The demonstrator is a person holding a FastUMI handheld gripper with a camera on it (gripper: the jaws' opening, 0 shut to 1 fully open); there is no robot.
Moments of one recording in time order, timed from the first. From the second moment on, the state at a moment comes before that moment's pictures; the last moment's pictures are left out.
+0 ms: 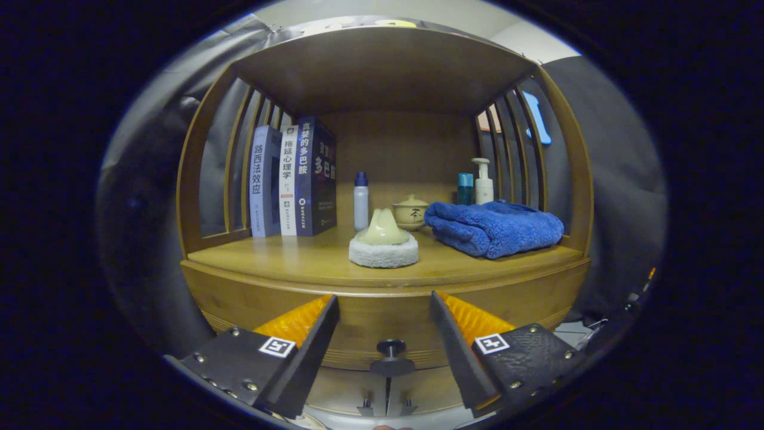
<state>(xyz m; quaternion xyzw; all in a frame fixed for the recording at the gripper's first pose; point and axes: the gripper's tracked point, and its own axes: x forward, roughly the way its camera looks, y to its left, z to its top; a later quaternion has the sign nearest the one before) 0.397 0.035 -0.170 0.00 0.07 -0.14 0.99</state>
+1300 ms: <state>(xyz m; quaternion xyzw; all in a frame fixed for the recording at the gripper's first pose) 0.213 -0.024 -0.049 -0.01 0.02 -0.08 1.00</state>
